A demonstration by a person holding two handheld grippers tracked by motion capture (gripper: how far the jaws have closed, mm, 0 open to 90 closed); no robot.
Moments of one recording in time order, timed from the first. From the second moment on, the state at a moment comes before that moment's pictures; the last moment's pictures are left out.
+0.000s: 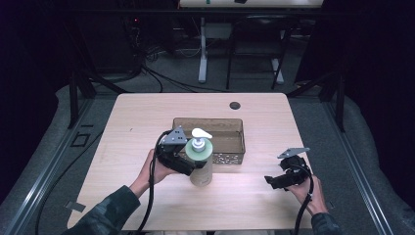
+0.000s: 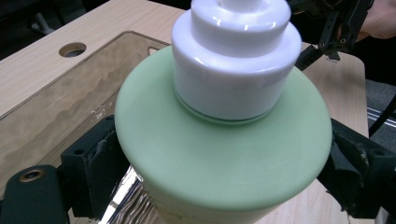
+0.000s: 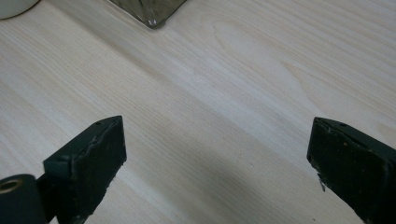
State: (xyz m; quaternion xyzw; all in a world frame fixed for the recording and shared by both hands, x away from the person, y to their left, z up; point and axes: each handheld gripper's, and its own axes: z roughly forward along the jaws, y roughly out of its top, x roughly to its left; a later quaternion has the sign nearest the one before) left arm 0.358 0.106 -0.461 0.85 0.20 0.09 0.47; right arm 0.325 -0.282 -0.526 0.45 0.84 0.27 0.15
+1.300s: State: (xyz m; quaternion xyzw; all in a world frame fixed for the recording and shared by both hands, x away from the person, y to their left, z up) left arm 0.331 0.169 -0.454 0.85 0.29 0.13 0.43; right arm 0.331 -0.271 -0.523 0.43 0.84 0.26 0.18
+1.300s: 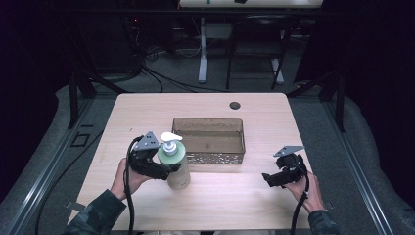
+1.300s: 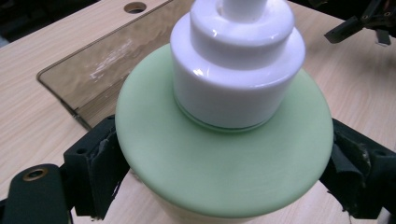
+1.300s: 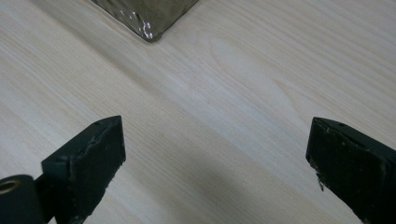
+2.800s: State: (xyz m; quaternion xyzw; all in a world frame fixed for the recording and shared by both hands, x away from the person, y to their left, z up) left arm 0.324 0.206 -0.424 0.86 0.26 0.13 0.43; right arm 0.336 -0.264 -0.519 0.41 0.86 0.25 0.16
